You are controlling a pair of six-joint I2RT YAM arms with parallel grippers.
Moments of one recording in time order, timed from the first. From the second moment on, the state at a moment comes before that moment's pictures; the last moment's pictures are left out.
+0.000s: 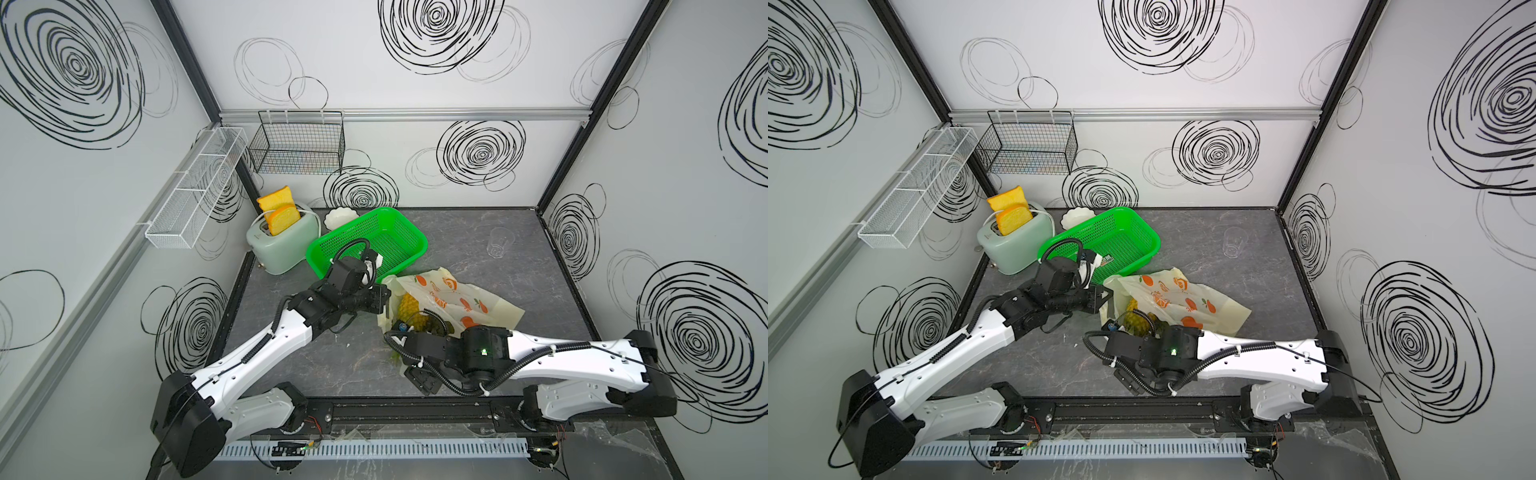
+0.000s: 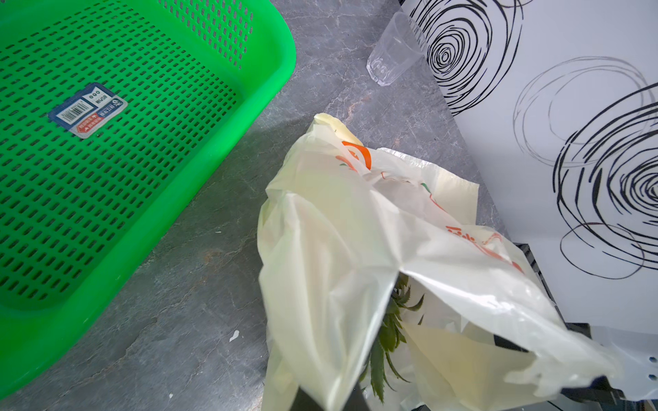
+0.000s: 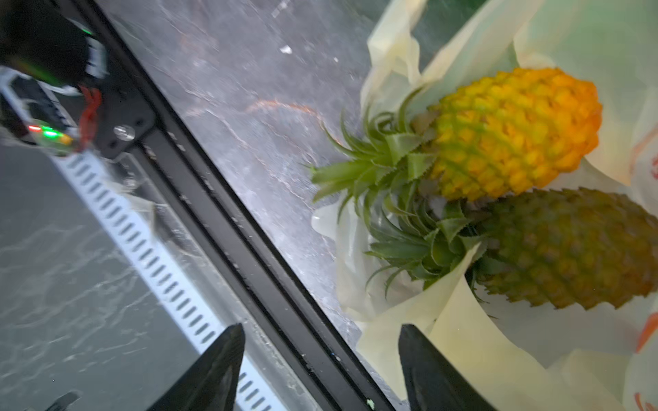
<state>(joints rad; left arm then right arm) -0.62 1.15 0.90 -0.43 0.23 -0.51 1.44 1.36 1.18 -1.05 0.26 0.50</state>
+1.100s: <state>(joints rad) -0.60 1.15 0.92 -0.46 0.21 -0.55 1.33 1.38 1.34 -1.21 0.50 0.56</state>
